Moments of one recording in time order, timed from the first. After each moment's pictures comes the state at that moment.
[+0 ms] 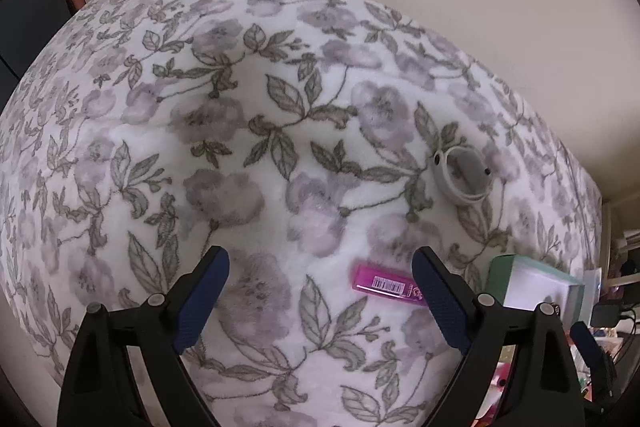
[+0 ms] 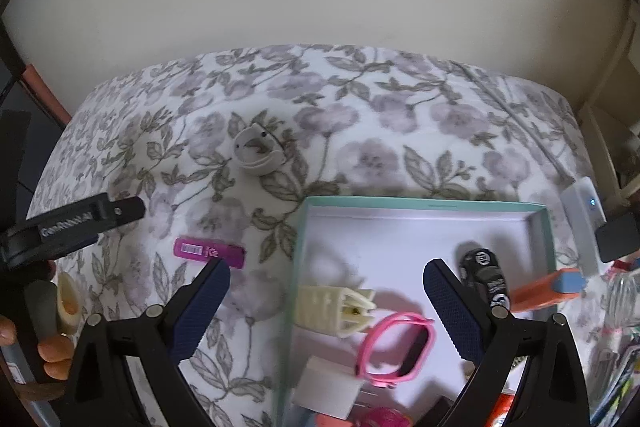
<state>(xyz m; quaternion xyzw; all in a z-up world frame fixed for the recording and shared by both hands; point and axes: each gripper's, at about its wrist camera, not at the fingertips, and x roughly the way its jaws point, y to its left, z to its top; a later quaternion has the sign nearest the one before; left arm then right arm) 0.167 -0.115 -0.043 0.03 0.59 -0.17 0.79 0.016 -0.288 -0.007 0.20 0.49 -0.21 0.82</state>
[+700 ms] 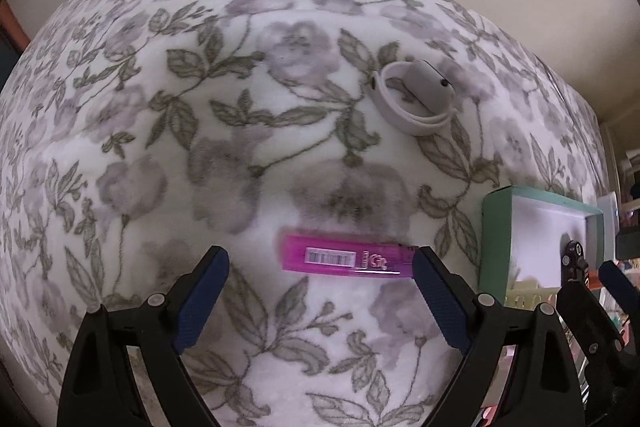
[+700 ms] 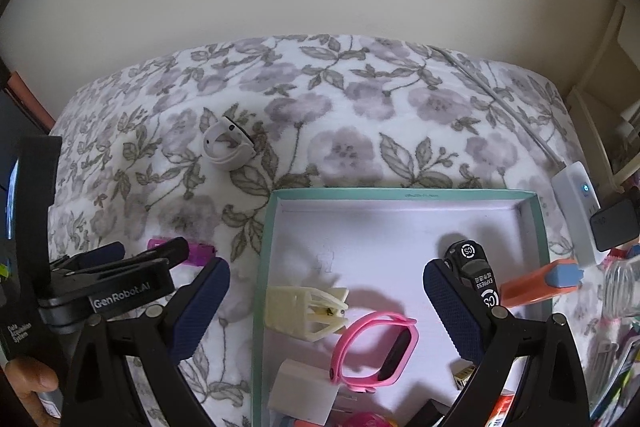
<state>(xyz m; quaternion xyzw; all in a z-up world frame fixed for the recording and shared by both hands) 0.134 -0.170 -0.083 0.12 0.59 -0.25 0.76 0.008 -0.304 -0.019 0.21 0.50 -0.24 0.81</state>
